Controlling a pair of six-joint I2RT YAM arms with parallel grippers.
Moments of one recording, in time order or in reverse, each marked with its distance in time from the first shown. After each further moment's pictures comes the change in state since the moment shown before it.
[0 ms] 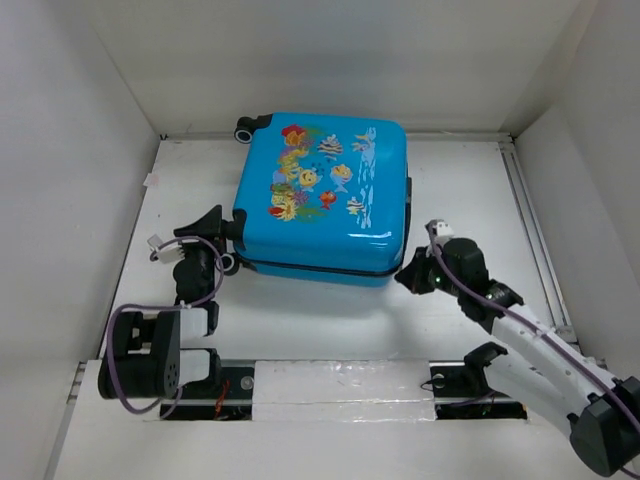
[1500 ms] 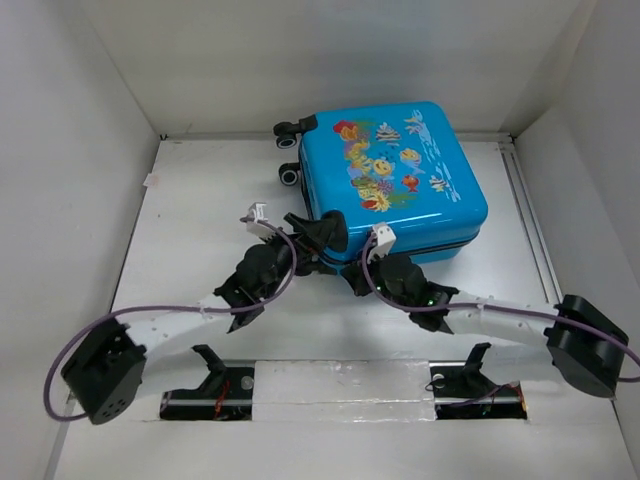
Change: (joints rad) left arm -0.786 -0.145 0.338 -0.570 -0.233 0.424; right arm 0.528 0.400 0.023 0.621 0.488 0.036
